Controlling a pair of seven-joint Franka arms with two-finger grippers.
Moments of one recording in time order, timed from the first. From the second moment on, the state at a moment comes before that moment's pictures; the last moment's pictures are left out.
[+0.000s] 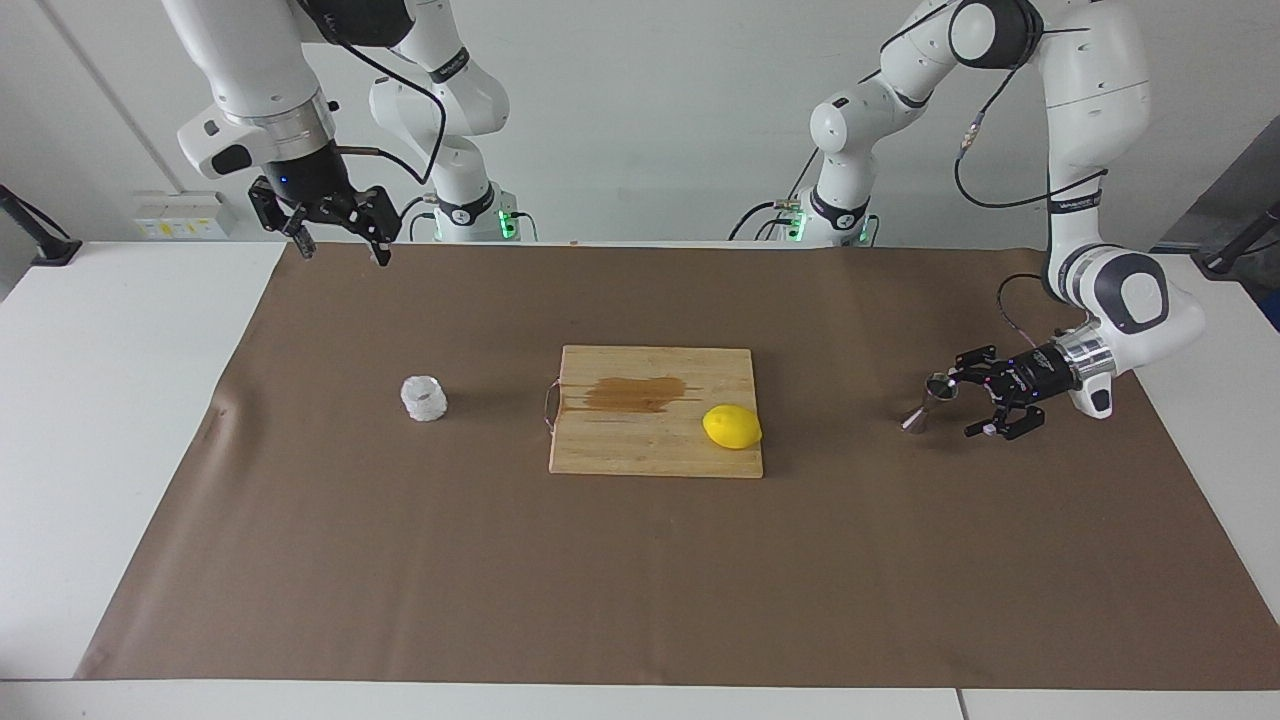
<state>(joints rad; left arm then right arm) 0.47 0.36 -0.11 -2.01 -1.08 1.77 -0.62 -0.01 -0.10 0.04 -1.67 -0.03 1.59 0.15</state>
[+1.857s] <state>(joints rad) 0.45 0.30 -0.11 -2.11 -1.16 1.81 -0.62 -0.01 -0.10 0.04 -1.67 -0.03 1.59 0.15</state>
